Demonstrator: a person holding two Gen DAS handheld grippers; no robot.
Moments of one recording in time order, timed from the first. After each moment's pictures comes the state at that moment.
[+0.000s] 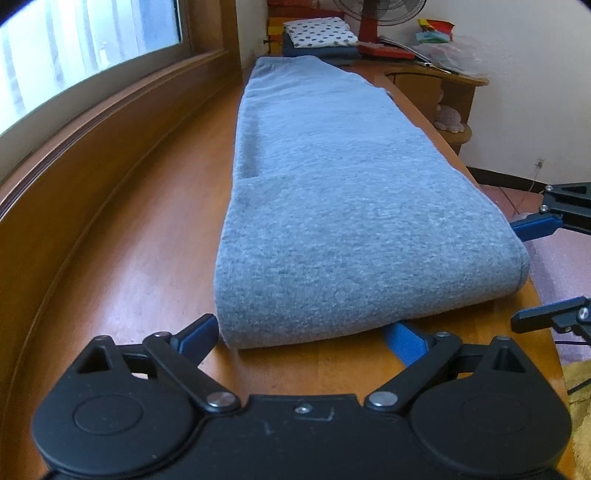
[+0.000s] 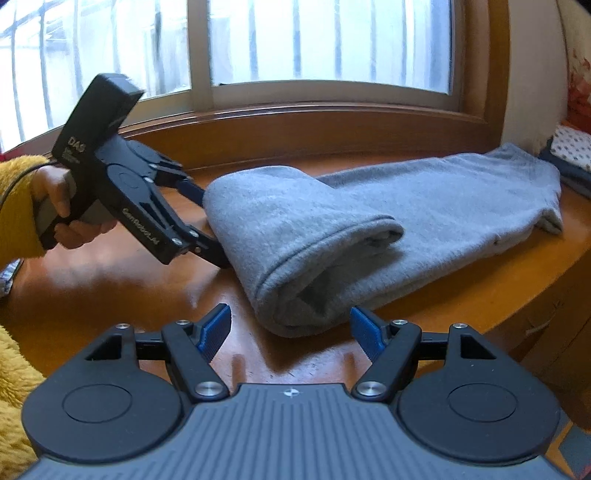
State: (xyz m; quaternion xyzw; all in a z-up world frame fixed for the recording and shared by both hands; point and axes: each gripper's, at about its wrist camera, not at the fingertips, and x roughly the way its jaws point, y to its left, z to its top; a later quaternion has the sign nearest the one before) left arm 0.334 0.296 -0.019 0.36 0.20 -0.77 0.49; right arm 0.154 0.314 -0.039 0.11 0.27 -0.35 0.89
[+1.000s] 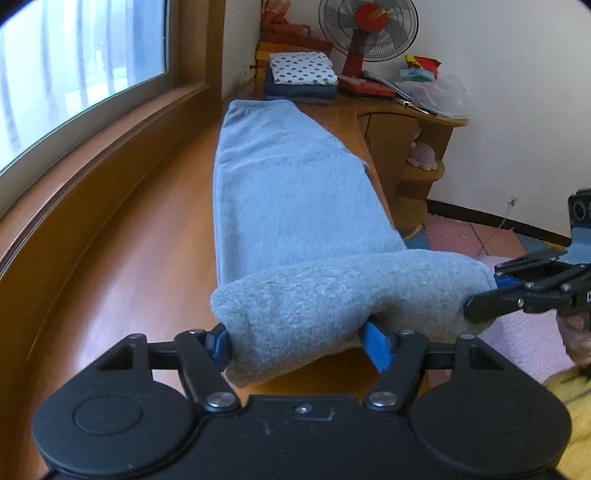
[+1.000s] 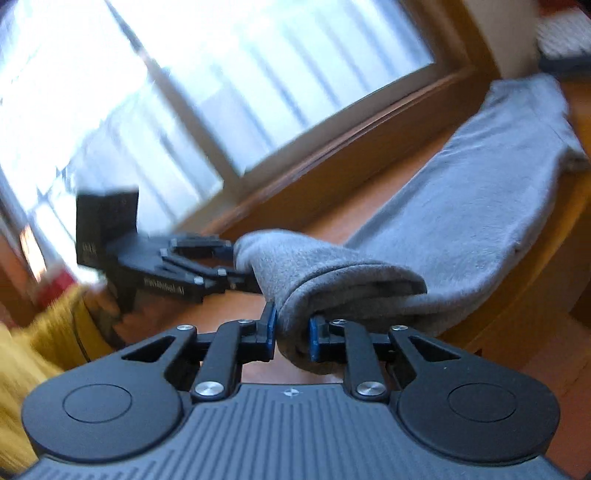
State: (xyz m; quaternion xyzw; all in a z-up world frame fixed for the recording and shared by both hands) left arm 0.296 0.297 0.072 0.31 0.24 -0.79 0.47; right arm 0.062 0.287 0.008 0.37 0.08 -0.26 0.89
